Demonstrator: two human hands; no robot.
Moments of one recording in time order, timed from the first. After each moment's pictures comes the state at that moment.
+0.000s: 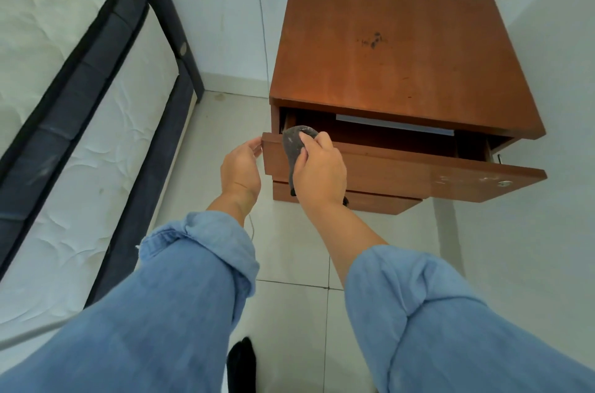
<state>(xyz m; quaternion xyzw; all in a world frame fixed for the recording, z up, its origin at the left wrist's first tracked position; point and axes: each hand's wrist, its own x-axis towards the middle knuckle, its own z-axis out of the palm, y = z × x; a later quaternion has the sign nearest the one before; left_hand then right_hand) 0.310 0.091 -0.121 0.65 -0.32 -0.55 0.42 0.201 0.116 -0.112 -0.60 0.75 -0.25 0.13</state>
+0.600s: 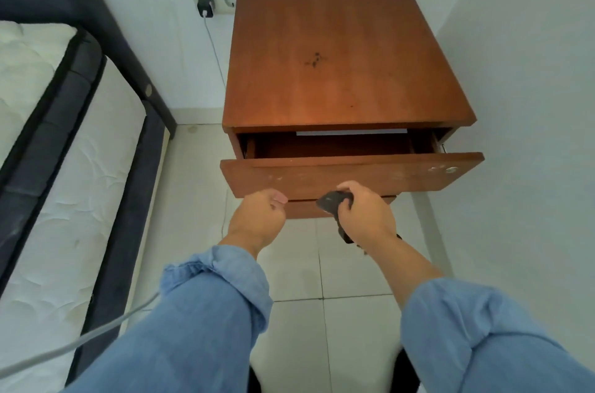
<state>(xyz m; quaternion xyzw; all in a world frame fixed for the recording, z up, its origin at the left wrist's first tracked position) 0.267 0.134 -0.114 0.63 -0.63 -0.43 0.12 0.081 0.185 -0.108 -0.52 0.80 -0.16 0.24</state>
